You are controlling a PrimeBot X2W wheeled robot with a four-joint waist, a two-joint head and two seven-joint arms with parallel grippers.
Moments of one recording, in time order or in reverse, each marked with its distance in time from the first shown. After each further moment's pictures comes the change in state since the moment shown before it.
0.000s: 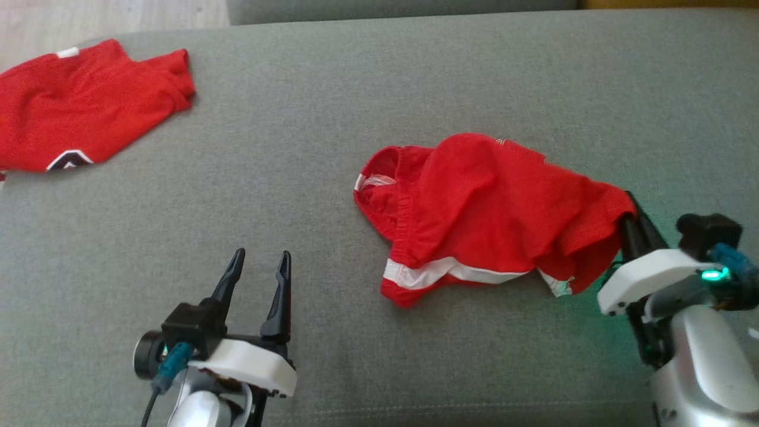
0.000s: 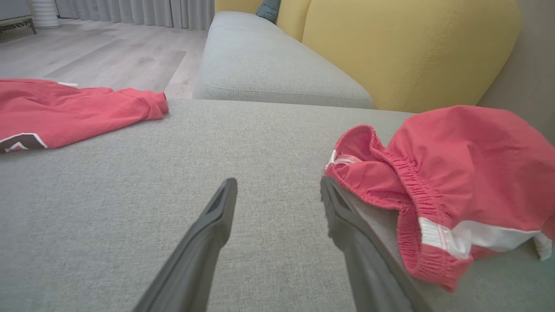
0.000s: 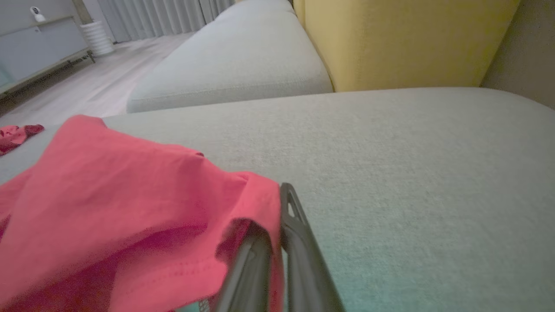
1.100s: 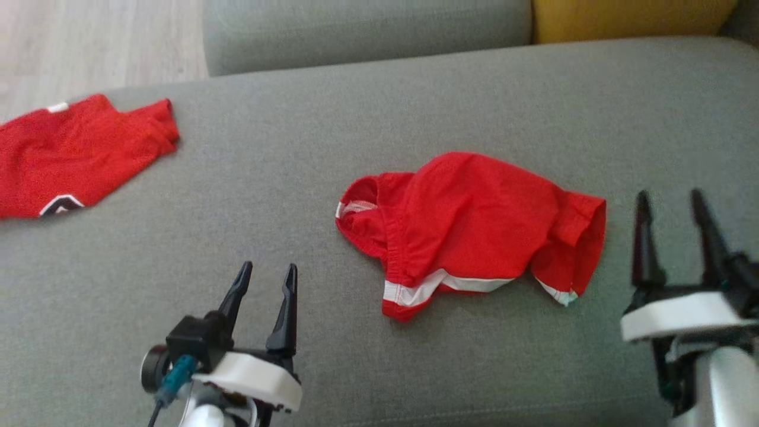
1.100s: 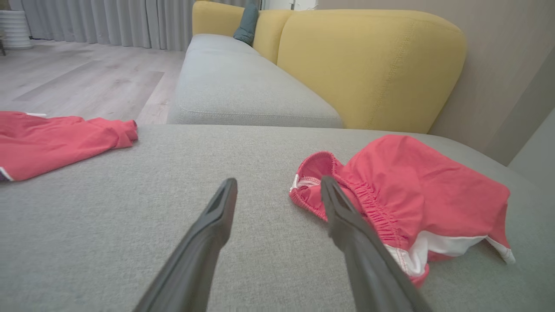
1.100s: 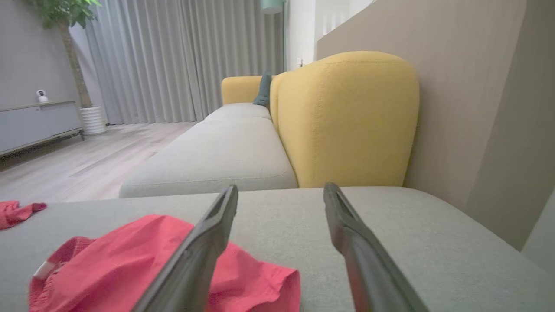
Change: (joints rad) left arm 0.030 0.000 -0.021 -0.014 -0.028 0.003 0.000; right arm 0.194 0.042 -0.066 -0.356 -0.065 0.000 -0.119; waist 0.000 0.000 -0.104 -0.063
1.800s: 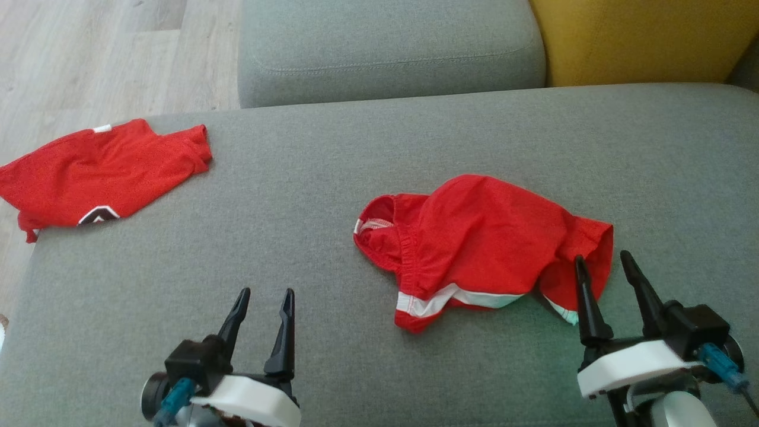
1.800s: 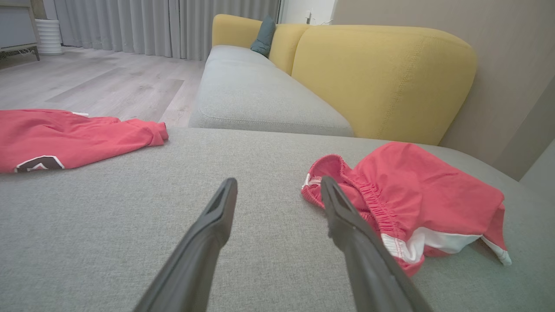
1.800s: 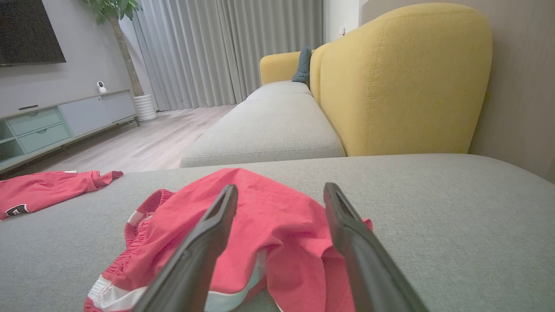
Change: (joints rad) left arm 0.075 0.001 0.002 -0.012 -0.019 0.016 0.000; right arm 0.117 0.003 0.153 0.076 0.067 0.000 -0.017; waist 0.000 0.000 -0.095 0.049
